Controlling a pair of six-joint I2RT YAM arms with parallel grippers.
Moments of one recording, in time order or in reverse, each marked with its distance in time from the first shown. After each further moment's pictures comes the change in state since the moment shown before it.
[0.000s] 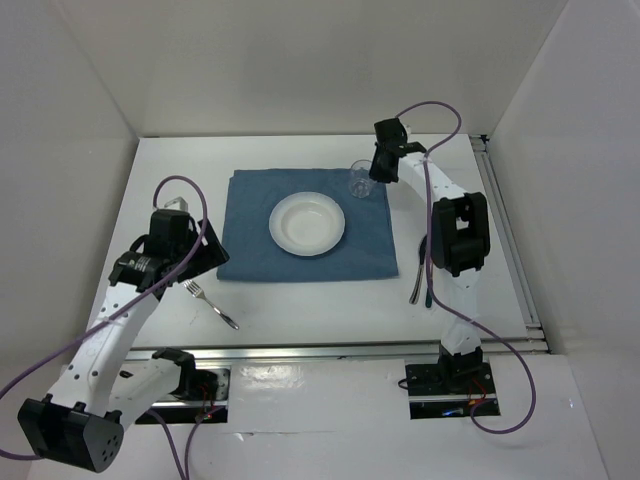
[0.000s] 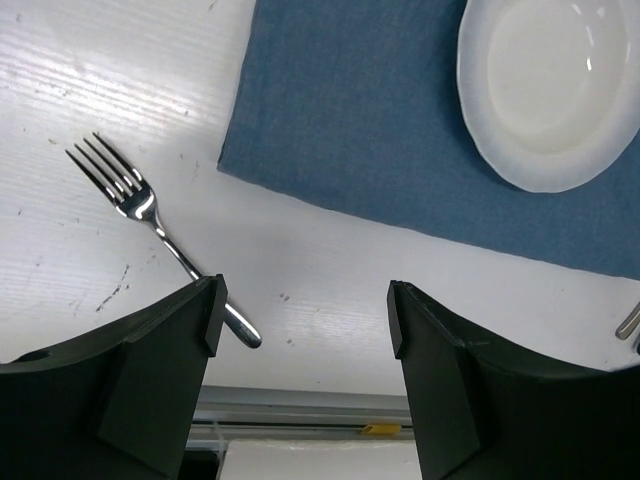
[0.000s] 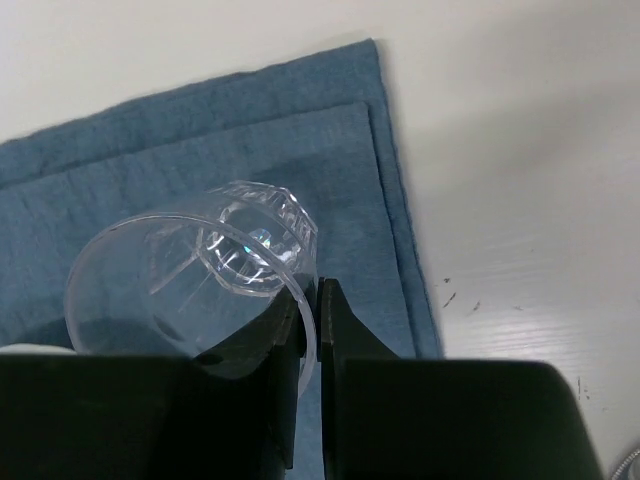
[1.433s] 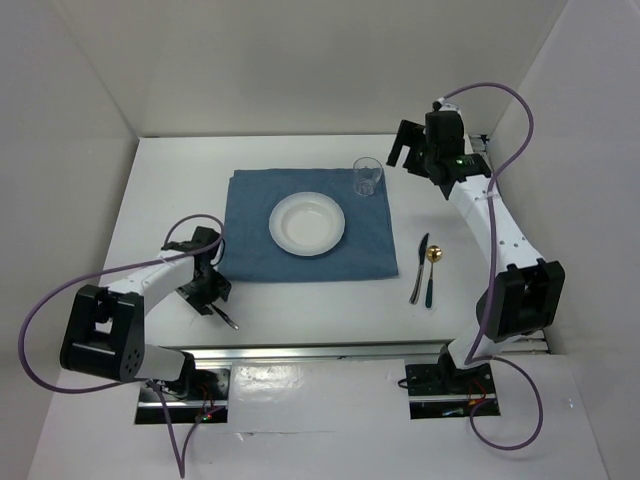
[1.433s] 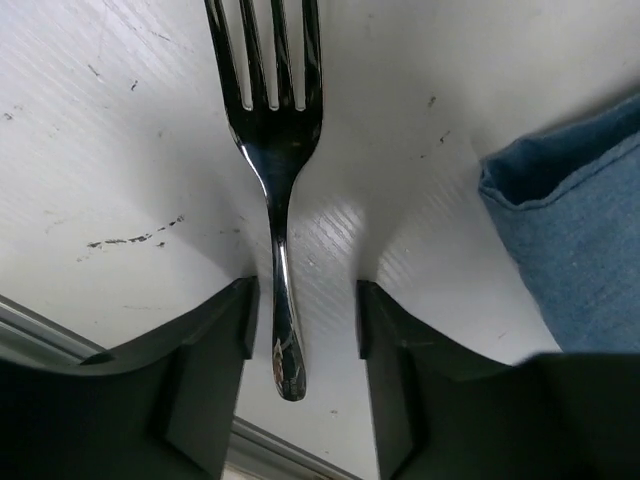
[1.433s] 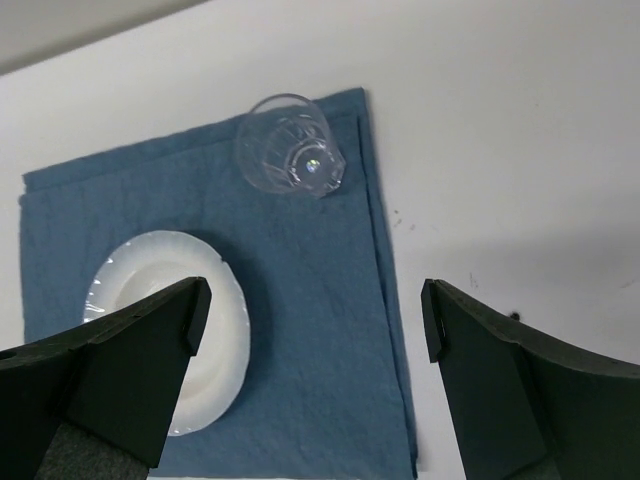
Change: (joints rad) left arm 0.017 0.455 -0.224 0.061 -0.114 -0.467; right arm -0.060 -0.616 -0.335 0.023 -0.065 -0.068
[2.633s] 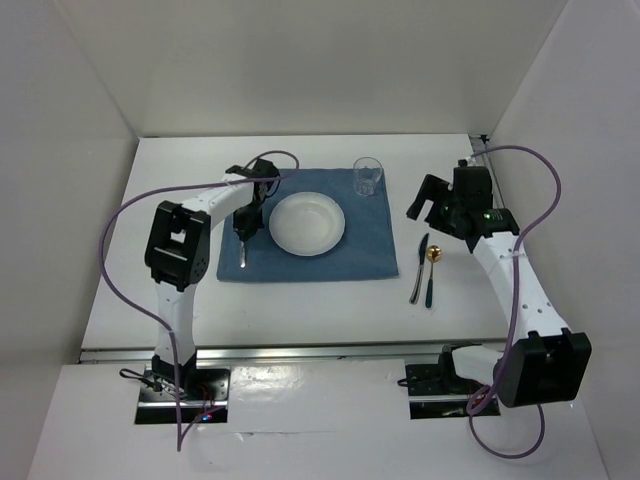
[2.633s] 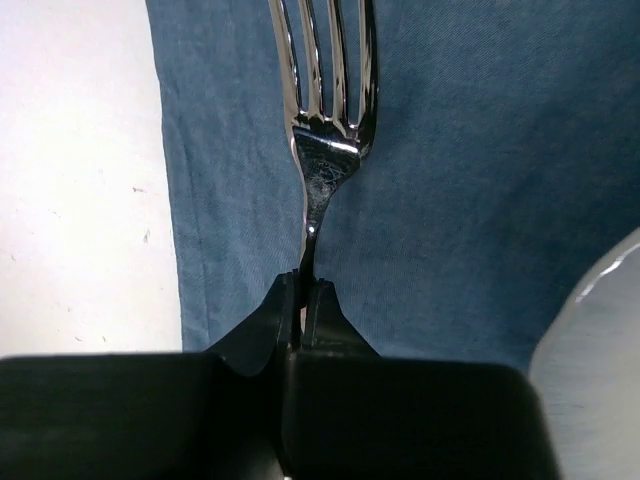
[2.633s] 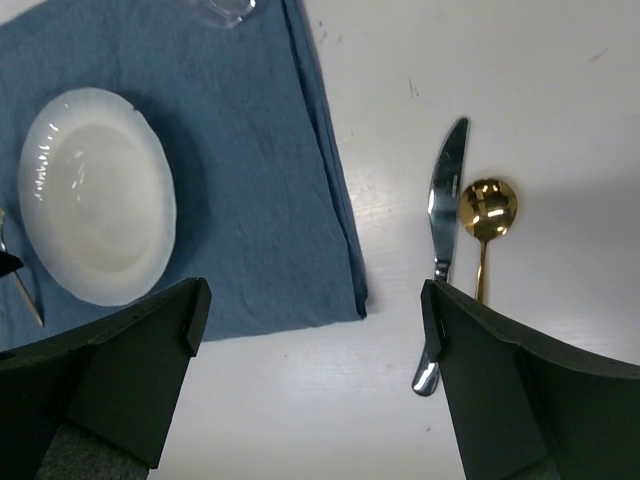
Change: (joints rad) left arm -0.155 0.728 0.953 -0.195 -0.188 0.638; right arm -0.120 -0.372 -0.438 -0.101 -0.132 0.055
